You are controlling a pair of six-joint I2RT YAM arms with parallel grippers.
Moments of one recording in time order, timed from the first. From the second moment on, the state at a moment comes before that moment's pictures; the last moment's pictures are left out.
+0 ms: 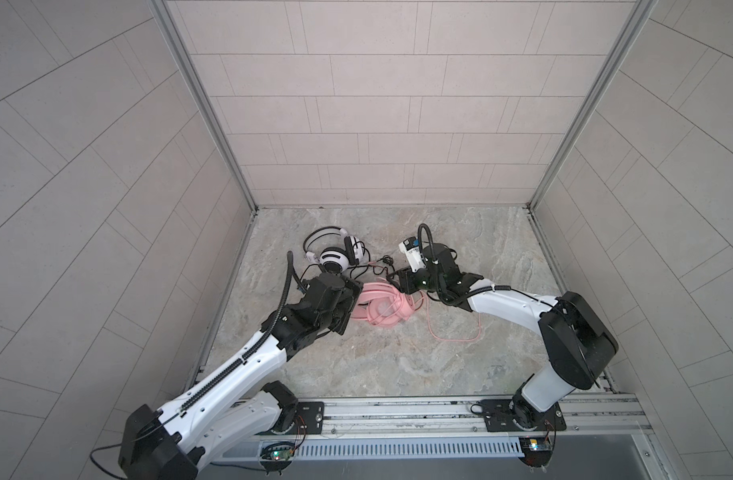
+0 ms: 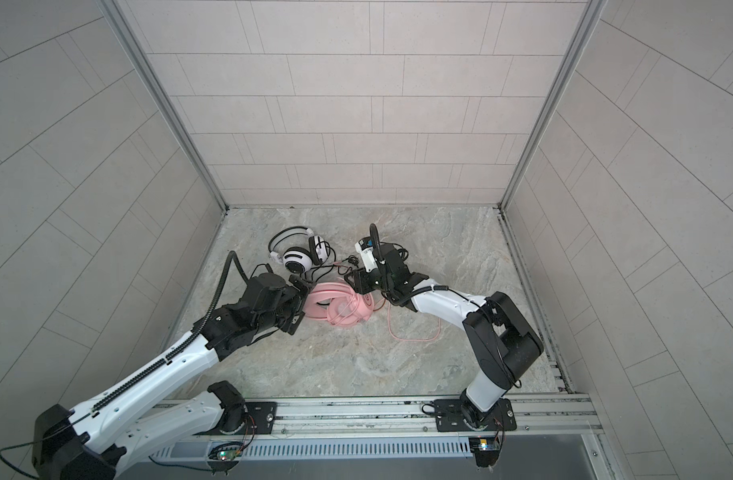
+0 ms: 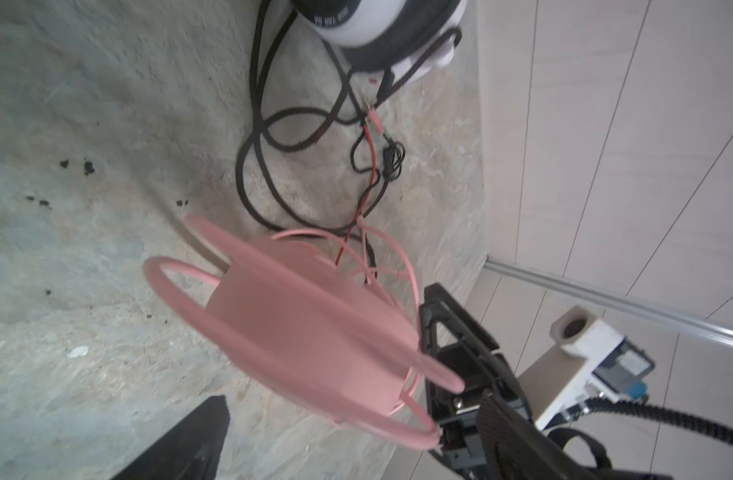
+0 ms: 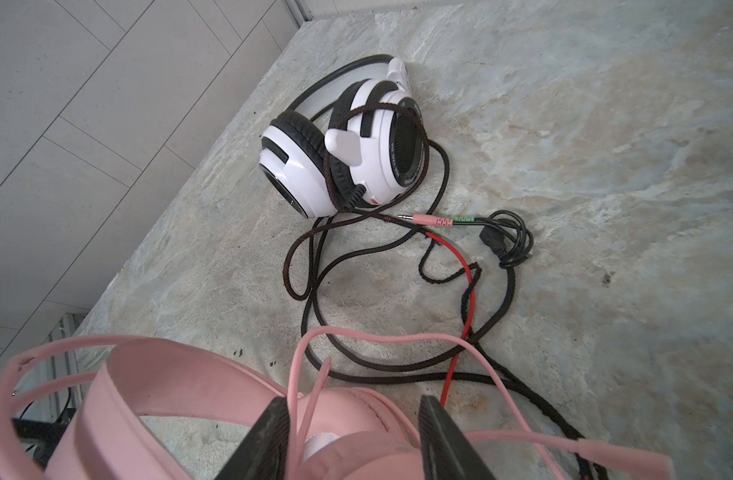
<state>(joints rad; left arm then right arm) -0.65 0.96 0.74 -0.47 -0.11 -1.62 0.60 1.61 0.96 0.09 -0.27 0.35</state>
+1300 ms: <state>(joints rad) -0.90 1.25 0.80 -0.44 -0.59 -1.98 0.62 1.57 0.93 0.08 -0.20 0.36</state>
